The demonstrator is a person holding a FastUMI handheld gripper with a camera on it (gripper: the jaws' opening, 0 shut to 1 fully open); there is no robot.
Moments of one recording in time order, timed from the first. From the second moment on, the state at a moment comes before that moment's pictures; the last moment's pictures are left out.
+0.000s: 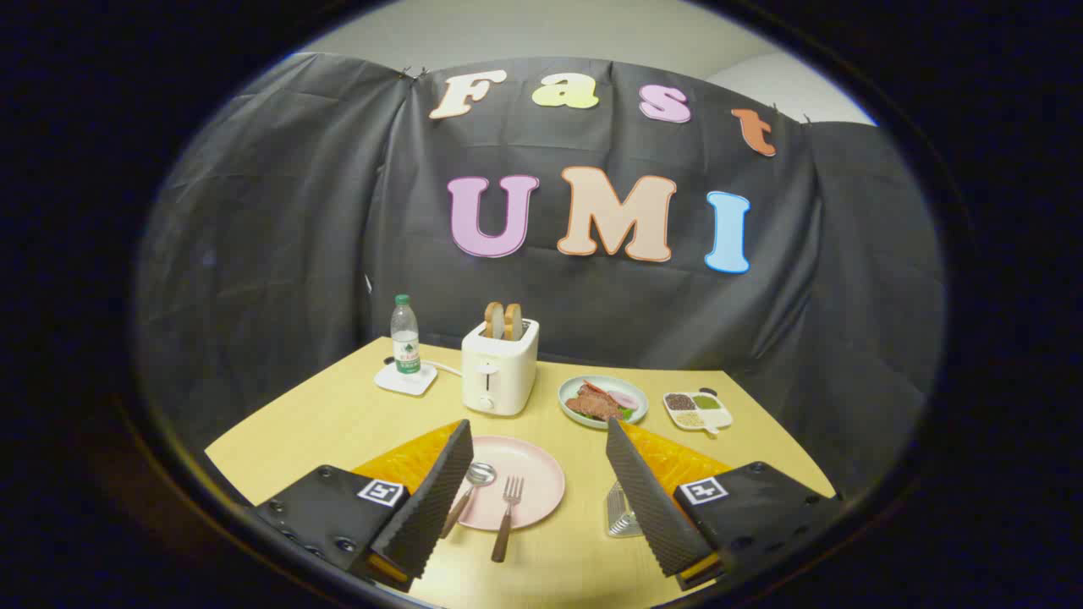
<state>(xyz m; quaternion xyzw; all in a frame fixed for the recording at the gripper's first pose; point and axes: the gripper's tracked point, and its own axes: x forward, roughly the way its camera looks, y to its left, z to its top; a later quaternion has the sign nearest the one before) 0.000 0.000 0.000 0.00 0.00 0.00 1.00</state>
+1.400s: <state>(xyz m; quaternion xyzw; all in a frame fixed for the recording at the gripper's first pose) 0.008 0.014 -0.122 0.02 0.11 -0.02 0.99</state>
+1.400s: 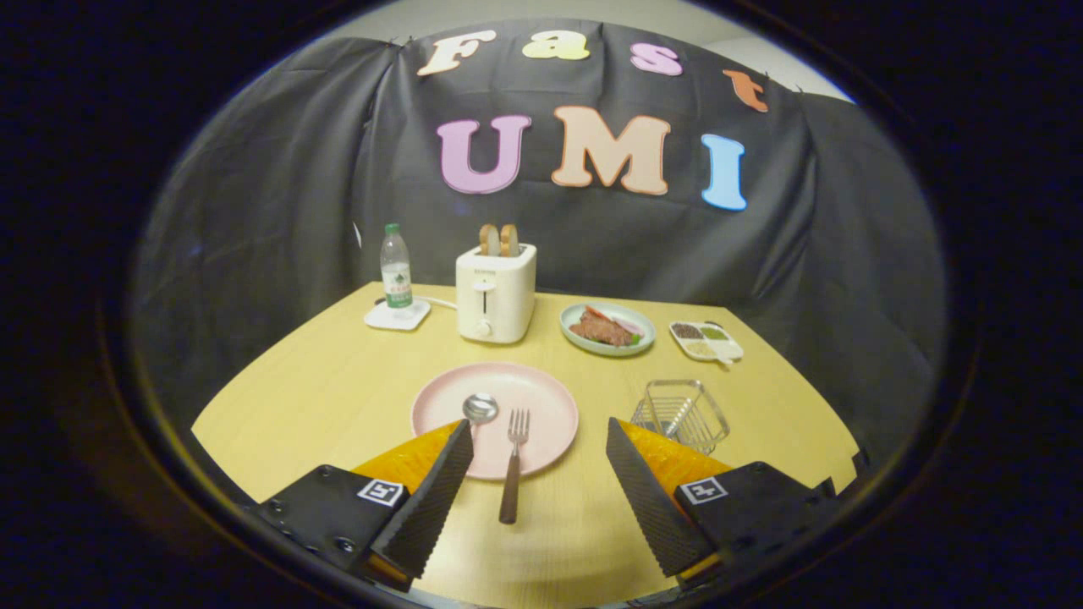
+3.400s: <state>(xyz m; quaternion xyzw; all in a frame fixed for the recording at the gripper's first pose) 0.045 0.048 -0.167 0.03 0.20 -0.01 0.98</state>
